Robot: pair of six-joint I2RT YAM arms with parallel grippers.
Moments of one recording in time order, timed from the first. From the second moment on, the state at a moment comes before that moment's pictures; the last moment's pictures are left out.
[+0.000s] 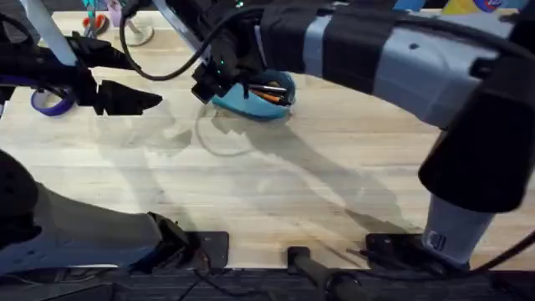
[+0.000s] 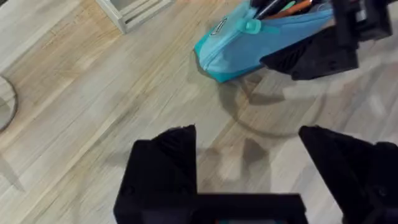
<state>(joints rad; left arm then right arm) 0.65 1.65 1.37 -1.34 0.85 1.51 0.89 2.12 1.85 -0.70 0.19 -0.03</state>
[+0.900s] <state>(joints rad) 0.65 1.65 1.37 -1.34 0.85 1.51 0.89 2.14 1.85 -0.65 0.22 -0.03</state>
